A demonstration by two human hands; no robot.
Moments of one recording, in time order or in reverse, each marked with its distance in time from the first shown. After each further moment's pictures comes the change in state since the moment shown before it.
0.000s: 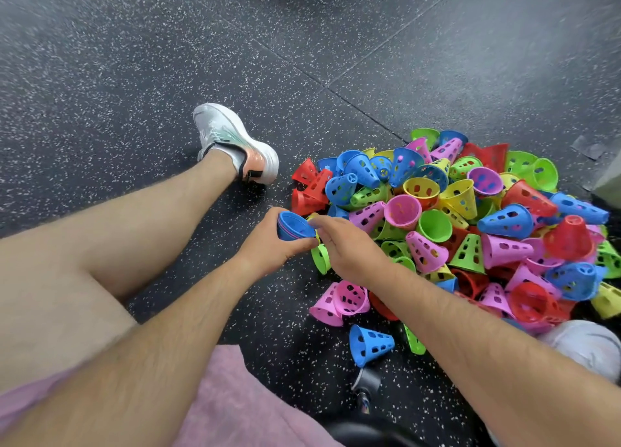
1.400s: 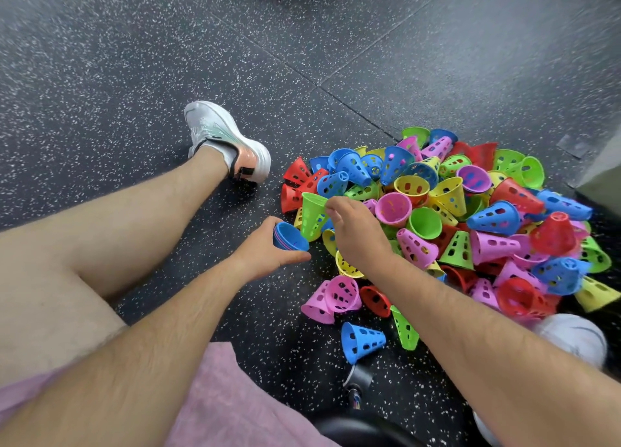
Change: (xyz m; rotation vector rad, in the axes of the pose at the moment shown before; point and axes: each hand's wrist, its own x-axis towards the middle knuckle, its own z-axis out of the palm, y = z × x) left_hand 0.007 -0.018 0.008 0.064 -0.117 -0.062; right_hand 0.007 0.014 -0.016 -0.110 0.281 0.036
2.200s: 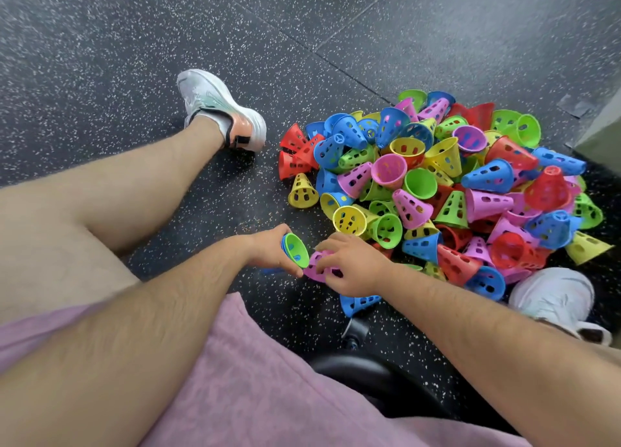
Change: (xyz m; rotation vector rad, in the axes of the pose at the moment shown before) left_hand -0.028 -0.021 0.024 0.343 -0.411 -0.131; right_hand -0.101 0.015 0.024 -0.252 -0.564 -0.300
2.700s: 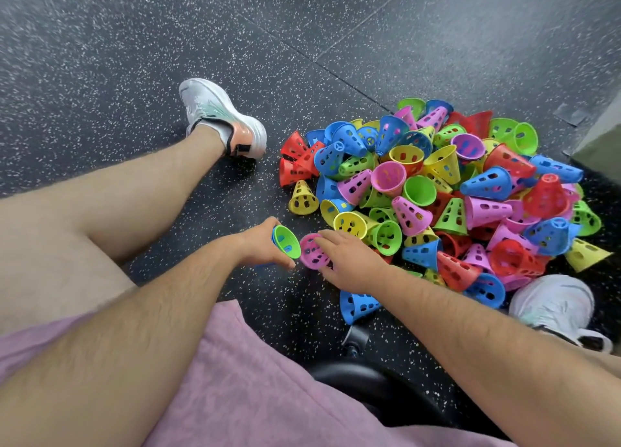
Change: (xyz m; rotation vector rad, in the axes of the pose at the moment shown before) left_hand -0.006 -0.001 -0.018 -0.060 0.135 -0.027; right_hand 0.014 -0.001 -0.007 -0.033 0.015 0.126
